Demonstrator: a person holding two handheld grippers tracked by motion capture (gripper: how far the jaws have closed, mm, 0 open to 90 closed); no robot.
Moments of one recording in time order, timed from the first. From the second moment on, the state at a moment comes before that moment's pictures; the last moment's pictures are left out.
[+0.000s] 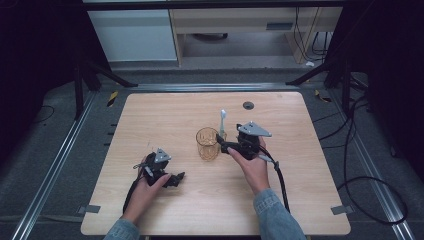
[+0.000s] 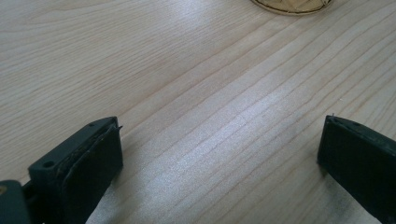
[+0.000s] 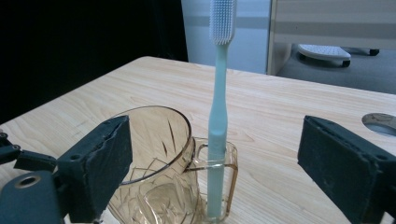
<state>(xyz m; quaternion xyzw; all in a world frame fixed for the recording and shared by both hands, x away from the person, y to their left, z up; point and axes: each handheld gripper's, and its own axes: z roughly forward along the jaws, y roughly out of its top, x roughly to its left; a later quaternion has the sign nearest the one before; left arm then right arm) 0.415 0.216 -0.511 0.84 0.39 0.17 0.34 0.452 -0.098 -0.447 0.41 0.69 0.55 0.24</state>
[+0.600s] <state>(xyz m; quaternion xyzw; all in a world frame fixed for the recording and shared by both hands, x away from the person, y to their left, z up) 0.415 0.216 -0.511 0.84 0.39 0.17 0.34 0.448 -0.119 -0.437 0.41 0.73 0.50 0.23</state>
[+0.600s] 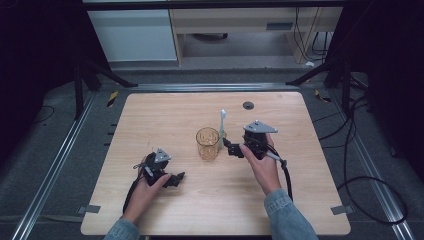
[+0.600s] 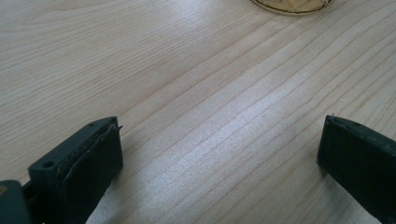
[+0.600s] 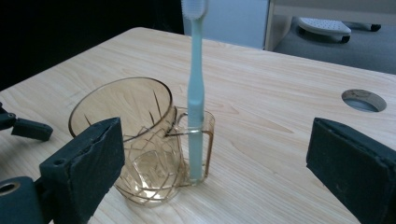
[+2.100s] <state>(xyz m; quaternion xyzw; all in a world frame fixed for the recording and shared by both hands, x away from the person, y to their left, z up) 0.415 0.216 -0.511 0.84 0.39 0.17 0.34 0.430 -0.198 -0.458 0.45 0.77 0.39 0.22</state>
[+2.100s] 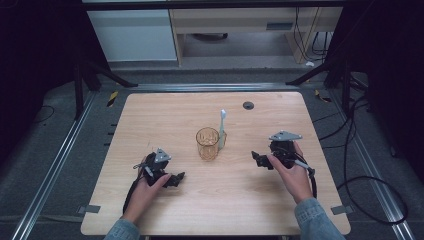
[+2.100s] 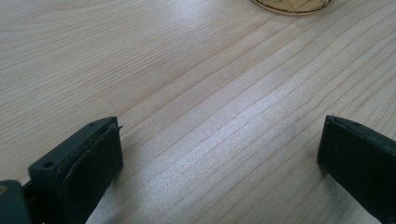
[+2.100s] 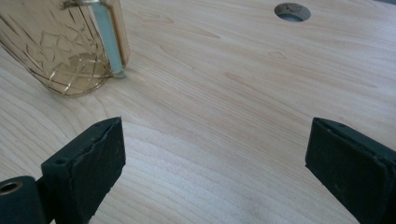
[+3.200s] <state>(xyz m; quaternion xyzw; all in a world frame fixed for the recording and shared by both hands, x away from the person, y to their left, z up) 0.415 0.216 -0.511 0.84 0.39 0.17 0.34 0.423 -0.207 -0.513 0.49 0.77 0.35 0.21</state>
